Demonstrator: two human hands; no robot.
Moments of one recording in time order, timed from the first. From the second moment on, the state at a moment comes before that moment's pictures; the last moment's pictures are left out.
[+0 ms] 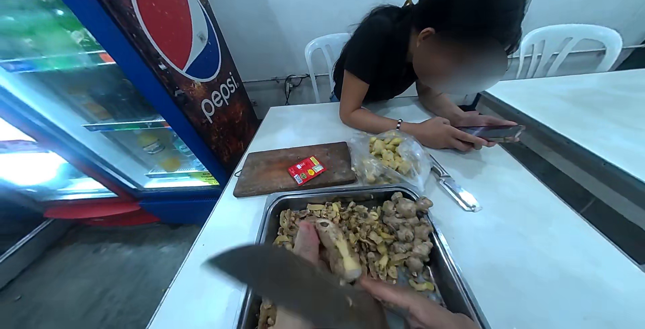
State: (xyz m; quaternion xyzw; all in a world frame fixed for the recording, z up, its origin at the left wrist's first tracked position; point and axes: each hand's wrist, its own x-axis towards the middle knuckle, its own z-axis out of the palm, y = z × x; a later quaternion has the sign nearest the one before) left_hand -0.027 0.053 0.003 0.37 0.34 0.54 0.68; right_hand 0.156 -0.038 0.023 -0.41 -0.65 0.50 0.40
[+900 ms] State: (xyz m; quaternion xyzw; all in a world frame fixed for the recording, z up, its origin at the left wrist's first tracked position) left_hand -0.020 0.027 -0.001 0.45 0.31 0.52 0.65; right_hand 0.142 -0.033 0.027 -0.53 -0.72 0.27 0.36
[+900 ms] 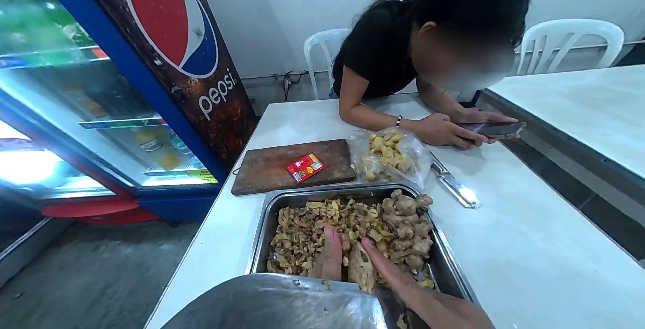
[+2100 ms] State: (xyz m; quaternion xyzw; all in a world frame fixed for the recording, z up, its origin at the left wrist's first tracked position) left_hand -0.031 0.043 0.018 0.43 0.32 0.33 0.77; right_hand 0.162 -0.027 0.015 -0.37 -0.61 0.51 0.49
